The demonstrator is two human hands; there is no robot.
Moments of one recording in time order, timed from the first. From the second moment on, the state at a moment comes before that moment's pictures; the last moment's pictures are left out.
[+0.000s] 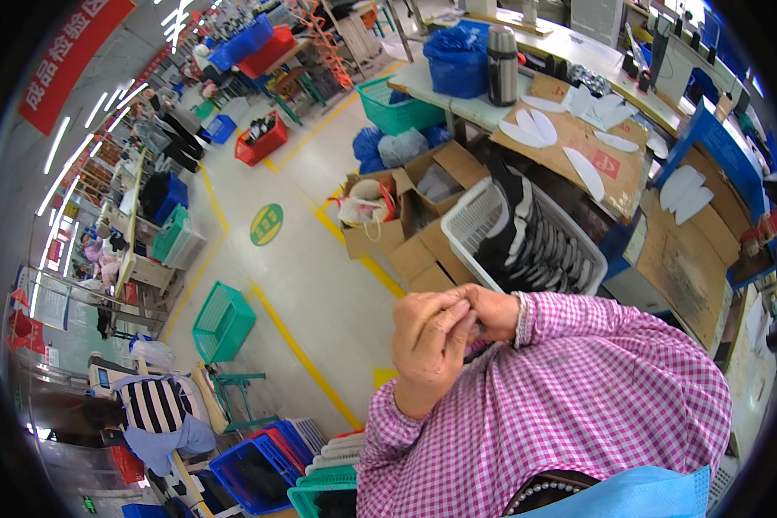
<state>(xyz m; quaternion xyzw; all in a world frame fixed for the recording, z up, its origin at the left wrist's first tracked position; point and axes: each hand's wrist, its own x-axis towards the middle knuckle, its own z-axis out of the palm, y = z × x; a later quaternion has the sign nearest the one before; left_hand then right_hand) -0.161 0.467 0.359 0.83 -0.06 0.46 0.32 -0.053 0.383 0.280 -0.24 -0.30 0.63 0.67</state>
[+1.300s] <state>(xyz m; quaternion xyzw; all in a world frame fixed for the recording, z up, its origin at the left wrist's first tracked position) -0.175 0.474 0.339 0.80 0.03 0.38 0.46 -0.057 0.381 0.307 -0.22 -0.16 0.57 0.78</state>
